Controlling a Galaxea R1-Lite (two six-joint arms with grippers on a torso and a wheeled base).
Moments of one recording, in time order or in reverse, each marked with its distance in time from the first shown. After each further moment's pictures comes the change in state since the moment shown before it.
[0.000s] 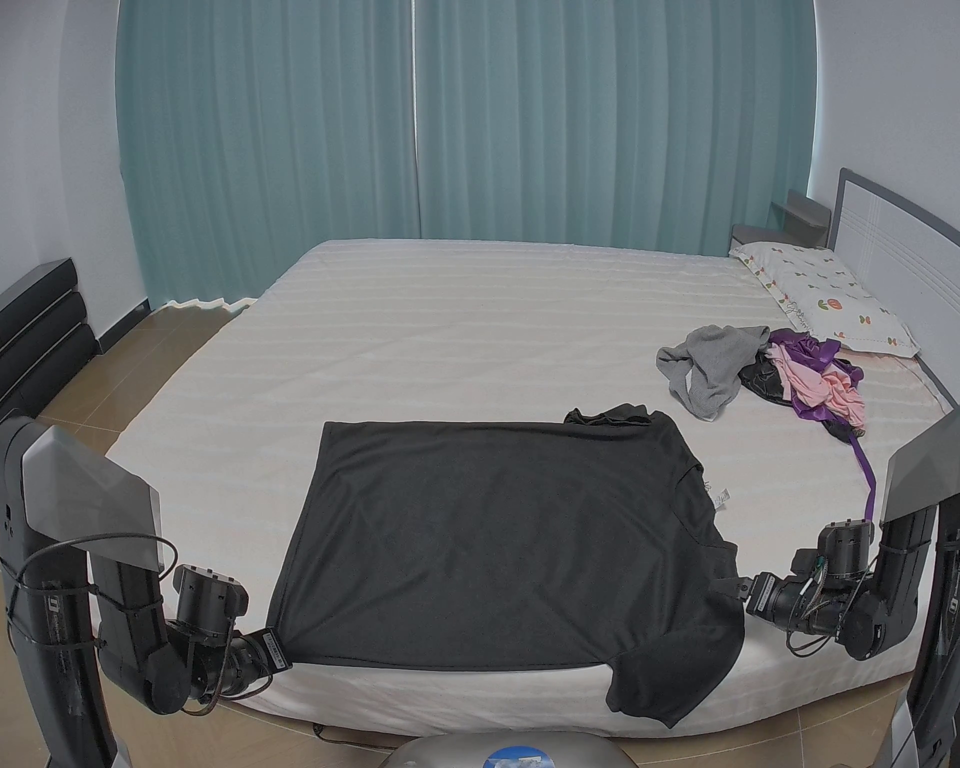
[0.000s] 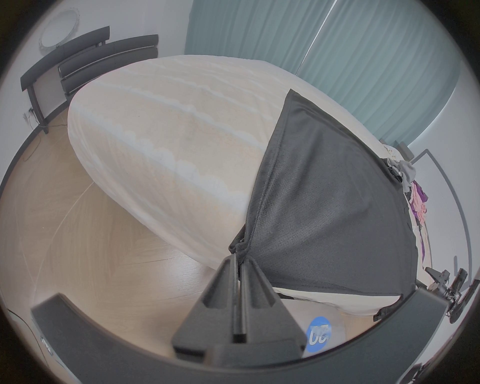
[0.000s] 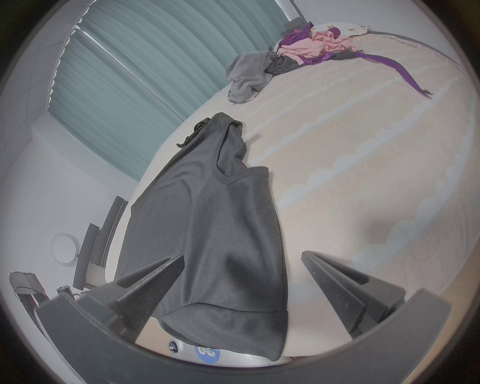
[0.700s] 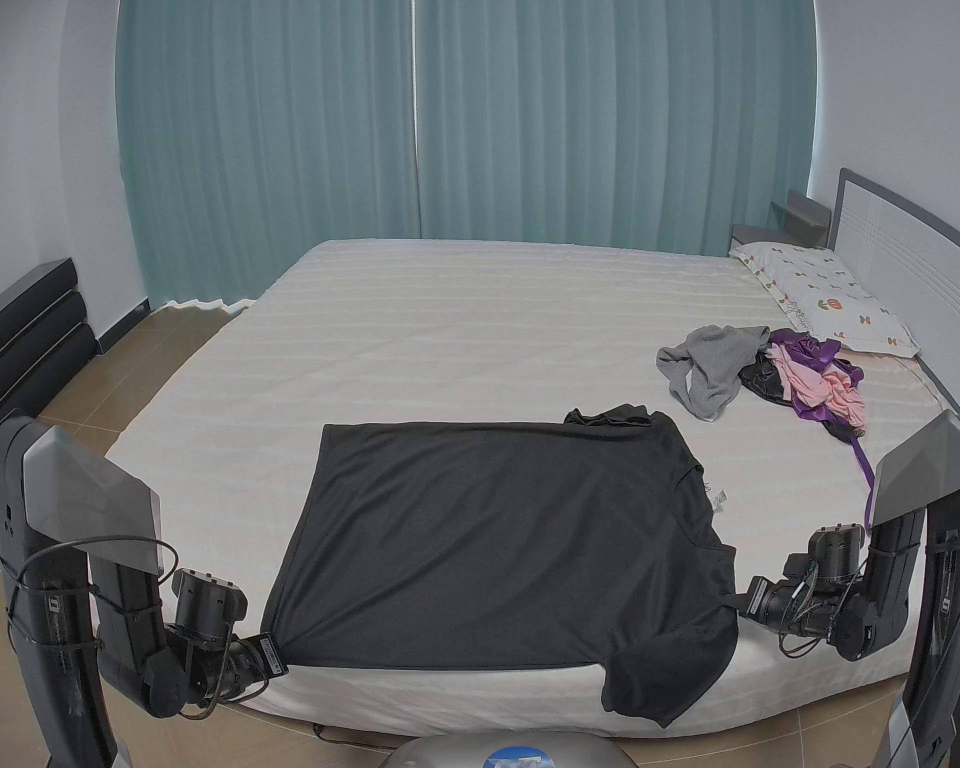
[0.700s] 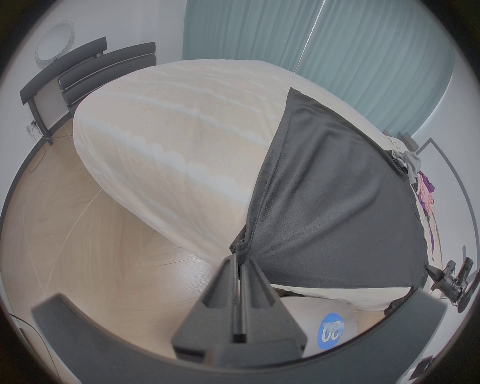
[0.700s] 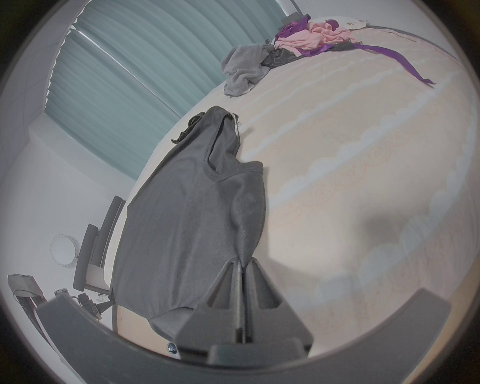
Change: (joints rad) left arm -0.003 0.000 0.024 -0.006 0.045 0.046; right arm 0.010 0.059 -0.034 -0.001 -0.003 0.011
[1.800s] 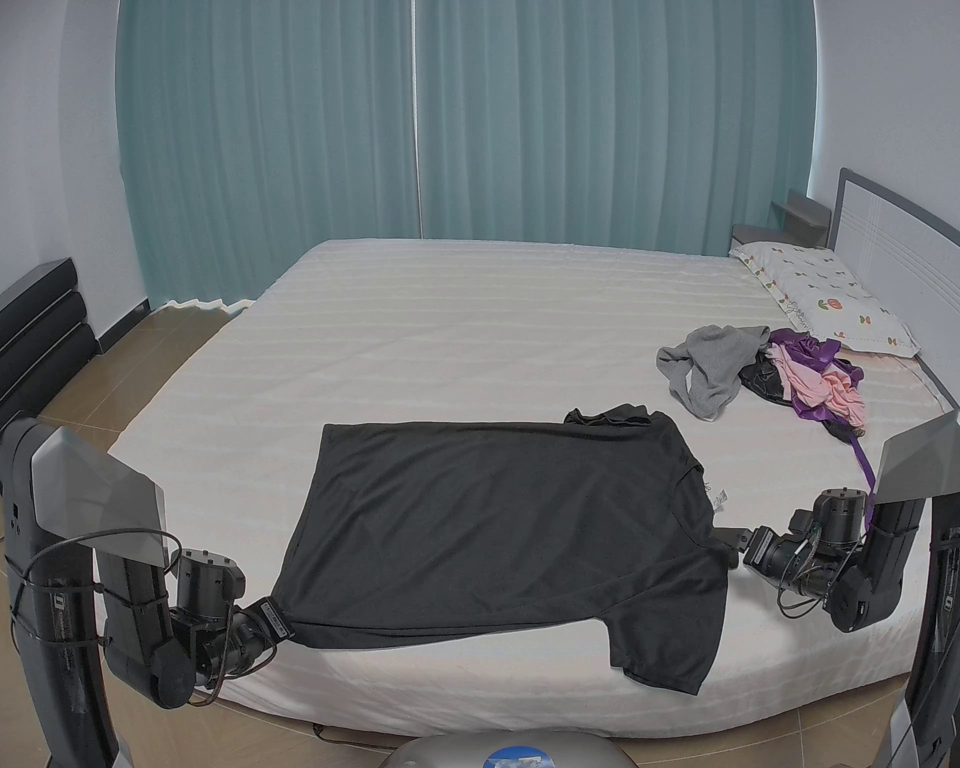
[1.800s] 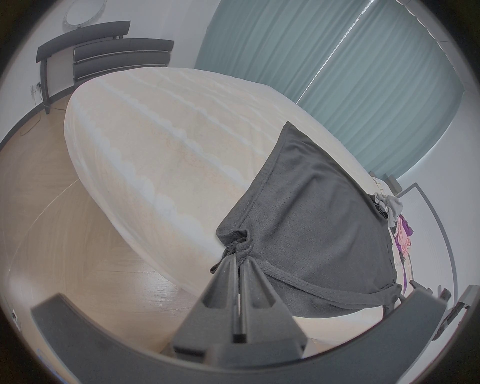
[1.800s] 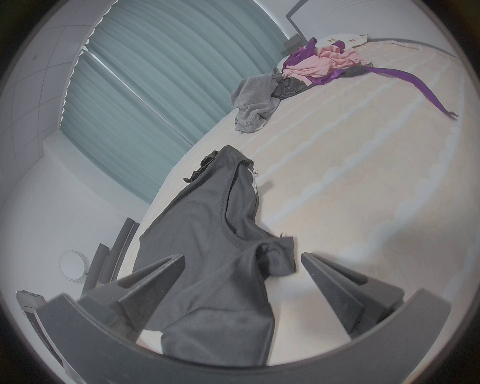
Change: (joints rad) left arm 0.013 0.026 -0.063 -0.138 -0.043 -0.153; right arm -0.037 -0.002 -0.187 -0.006 0.011 0.065
